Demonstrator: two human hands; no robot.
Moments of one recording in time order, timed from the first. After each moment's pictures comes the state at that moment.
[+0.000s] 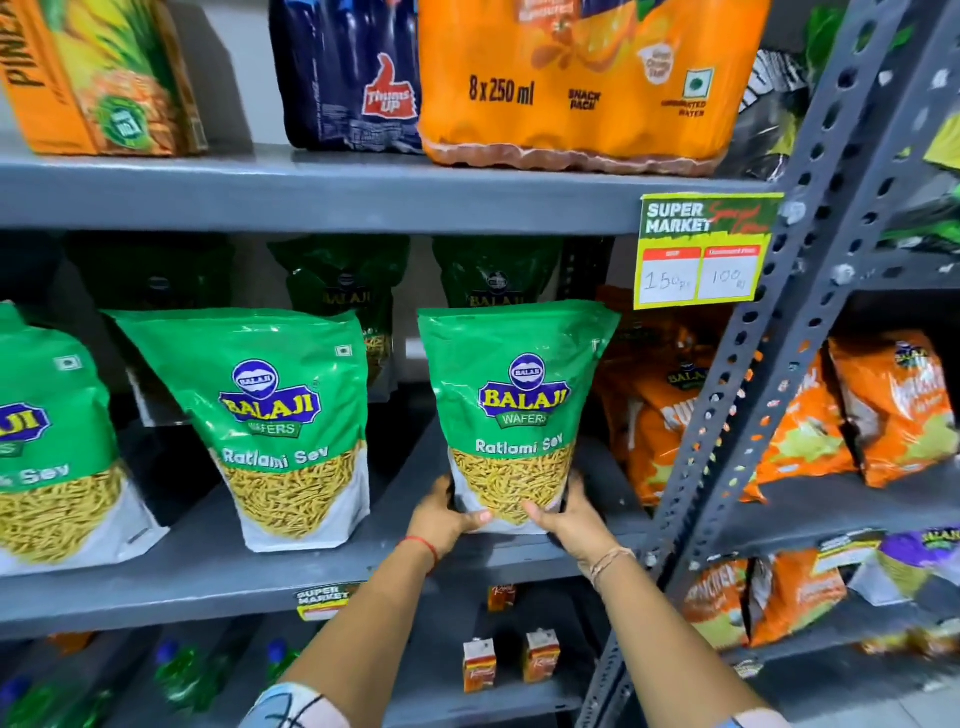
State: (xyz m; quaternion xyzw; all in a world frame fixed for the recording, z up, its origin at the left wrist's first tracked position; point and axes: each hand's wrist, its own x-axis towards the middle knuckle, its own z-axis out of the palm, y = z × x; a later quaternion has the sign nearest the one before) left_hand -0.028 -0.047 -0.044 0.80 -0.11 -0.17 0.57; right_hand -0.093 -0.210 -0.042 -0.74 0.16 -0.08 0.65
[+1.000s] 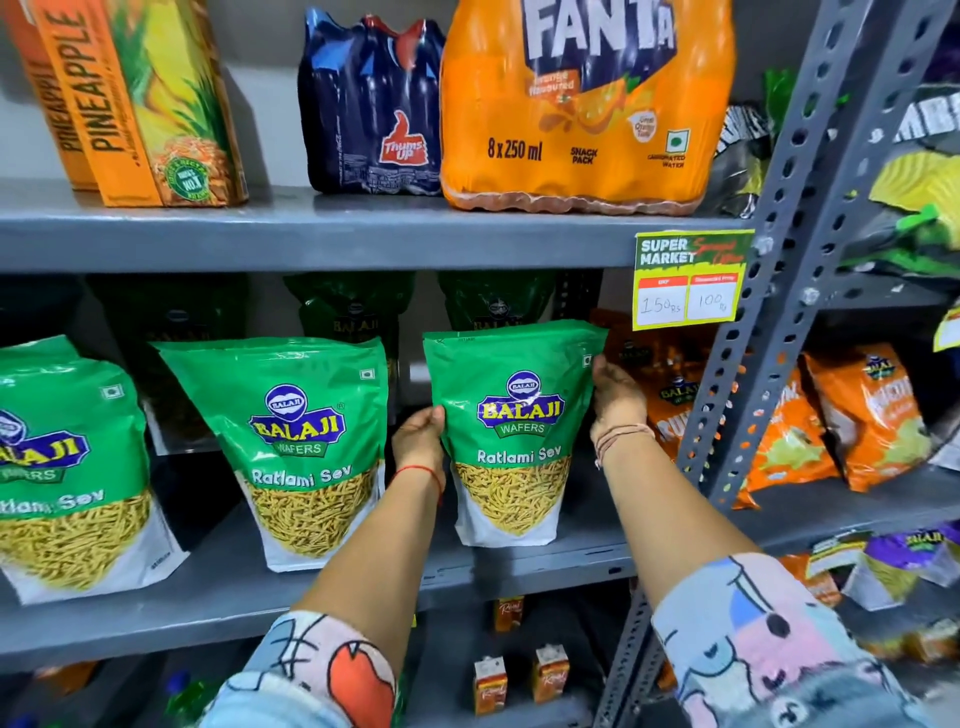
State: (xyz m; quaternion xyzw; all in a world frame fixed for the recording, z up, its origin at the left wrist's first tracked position) left_hand 0.004 -0.046 0.051 0.53 0.07 -0.05 0.84; right_hand -0.033 -0.238 0.085 -0.50 0.19 -0.33 0.78
